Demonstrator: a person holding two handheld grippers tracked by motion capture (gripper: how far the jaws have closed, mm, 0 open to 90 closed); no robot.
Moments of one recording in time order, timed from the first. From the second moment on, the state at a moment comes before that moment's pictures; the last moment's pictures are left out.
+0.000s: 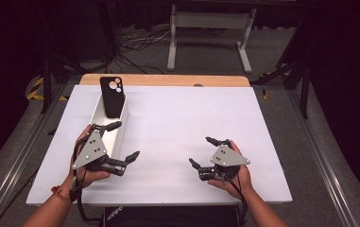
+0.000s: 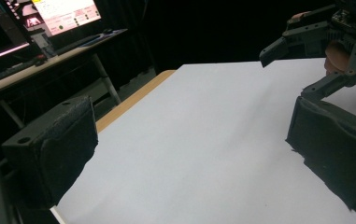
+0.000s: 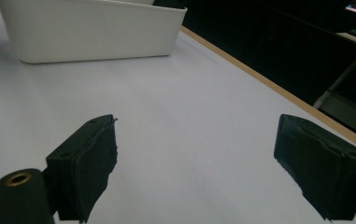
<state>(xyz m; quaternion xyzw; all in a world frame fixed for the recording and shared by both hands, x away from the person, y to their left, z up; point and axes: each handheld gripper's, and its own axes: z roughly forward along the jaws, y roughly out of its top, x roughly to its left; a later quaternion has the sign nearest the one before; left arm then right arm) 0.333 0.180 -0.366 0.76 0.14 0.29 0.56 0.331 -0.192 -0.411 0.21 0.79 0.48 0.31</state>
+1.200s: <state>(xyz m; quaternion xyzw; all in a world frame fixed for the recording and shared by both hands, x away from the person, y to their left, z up) 0.314 0.173 -0.391 0.79 0.13 0.25 0.55 0.319 -0.179 -0.406 0.21 0.80 0.48 0.31</state>
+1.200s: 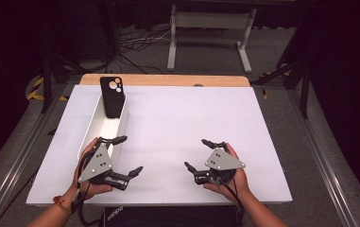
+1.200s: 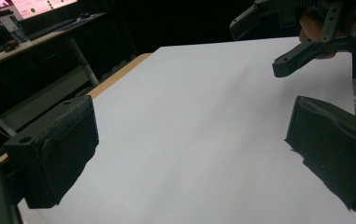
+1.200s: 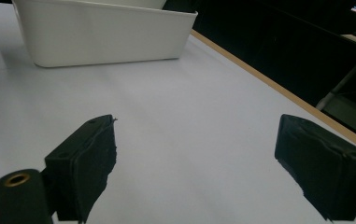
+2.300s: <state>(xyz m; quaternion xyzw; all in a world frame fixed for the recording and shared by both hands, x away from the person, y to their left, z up) 0.309 0.180 -0.437 0.81 0.17 0.23 0.51 0.303 -0.197 -0.420 0.20 0.79 0.48 0.33</state>
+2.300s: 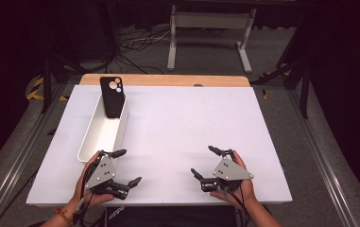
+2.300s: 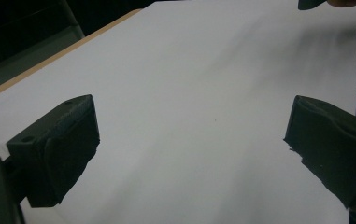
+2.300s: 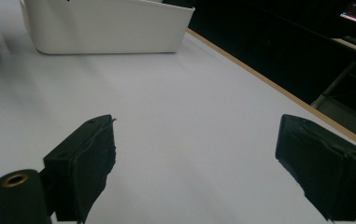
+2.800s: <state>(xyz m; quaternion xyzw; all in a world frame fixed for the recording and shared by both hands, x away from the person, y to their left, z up) 0.311 0.184 -0.437 0.80 0.18 0.23 0.52 0.301 -0.209 -0.424 0.20 0.79 0.48 0.33</state>
